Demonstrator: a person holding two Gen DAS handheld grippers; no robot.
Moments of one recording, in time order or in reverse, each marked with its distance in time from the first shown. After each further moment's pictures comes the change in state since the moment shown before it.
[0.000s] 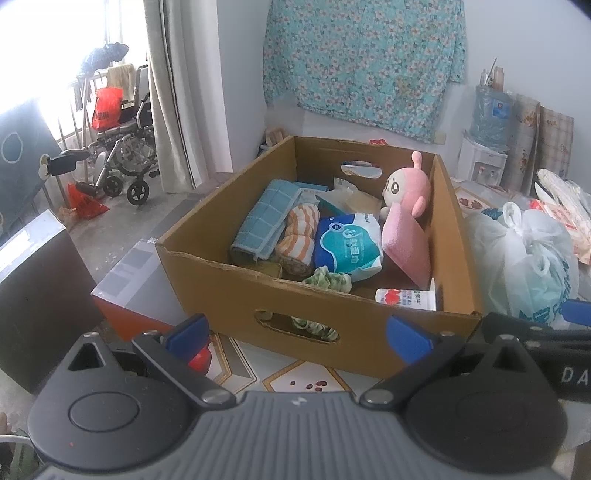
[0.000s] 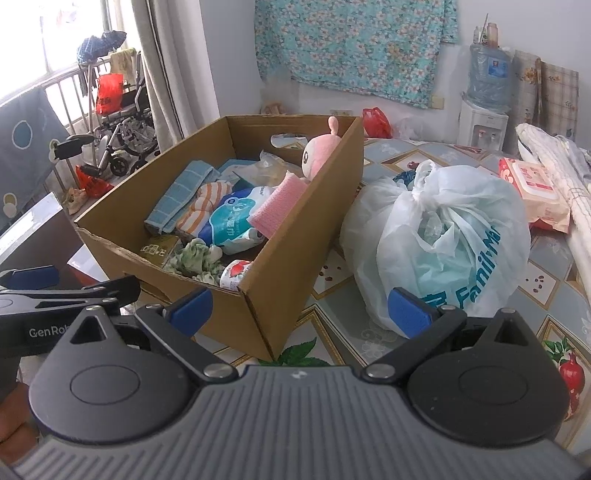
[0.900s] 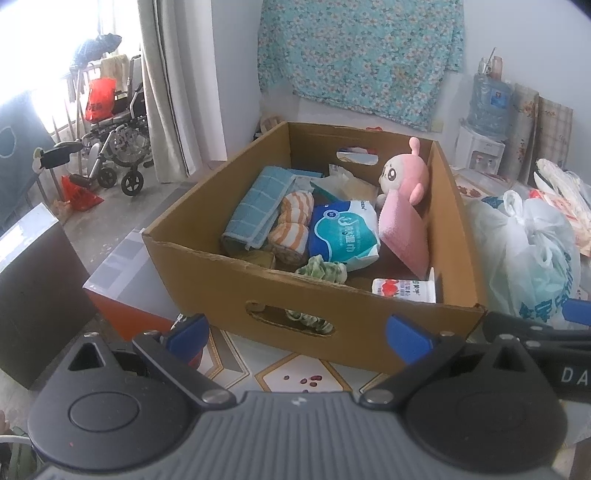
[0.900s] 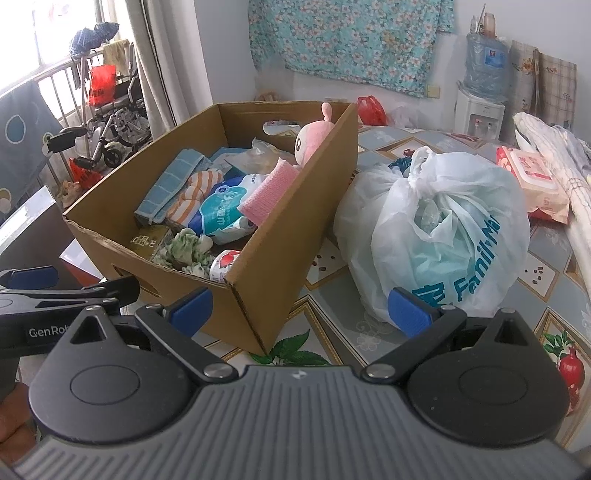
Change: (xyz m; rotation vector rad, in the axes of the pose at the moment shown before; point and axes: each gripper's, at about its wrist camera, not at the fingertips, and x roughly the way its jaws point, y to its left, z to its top) left arm 0.011 -0.001 0.000 0.008 0.040 -0.017; right arm 0.009 -0.005 0.001 0.009 0.037 -0.015
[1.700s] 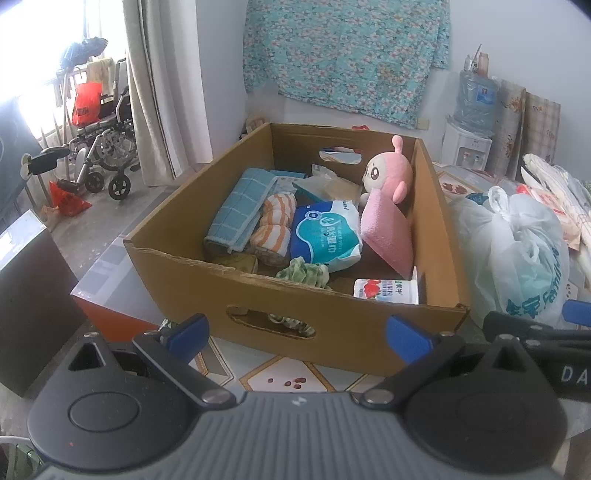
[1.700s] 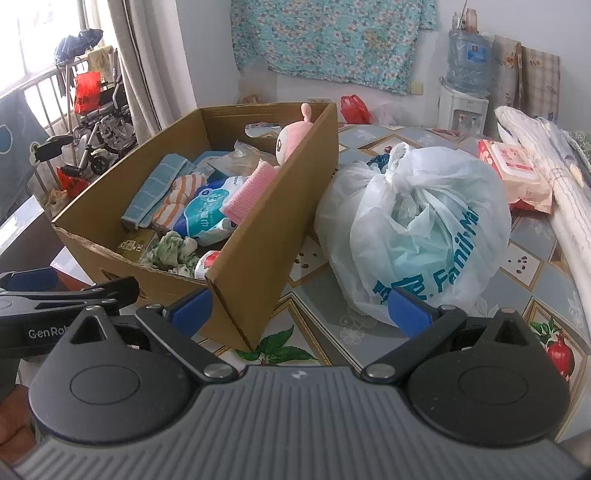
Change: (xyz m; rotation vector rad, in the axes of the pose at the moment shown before) left arm 0.000 -0.009 0.001 0.023 0.001 -0.036; right arm -0.006 -0.010 -0.003 0.035 -0.005 -0.039
